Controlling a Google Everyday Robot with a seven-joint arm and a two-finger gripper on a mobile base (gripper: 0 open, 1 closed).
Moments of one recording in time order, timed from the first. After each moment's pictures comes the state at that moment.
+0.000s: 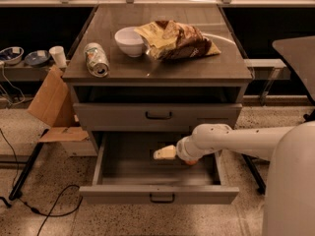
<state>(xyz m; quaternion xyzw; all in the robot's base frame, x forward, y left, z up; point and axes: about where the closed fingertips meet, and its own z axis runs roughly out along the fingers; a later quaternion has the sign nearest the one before) 0.600 -0.081 0.468 -0.05 0.97 0.20 0.15</state>
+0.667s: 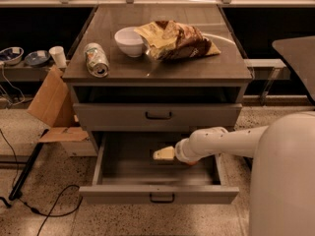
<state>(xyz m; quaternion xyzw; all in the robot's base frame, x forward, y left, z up) 0.606 -0.079 0.458 -0.04 0.97 0.18 0.17</state>
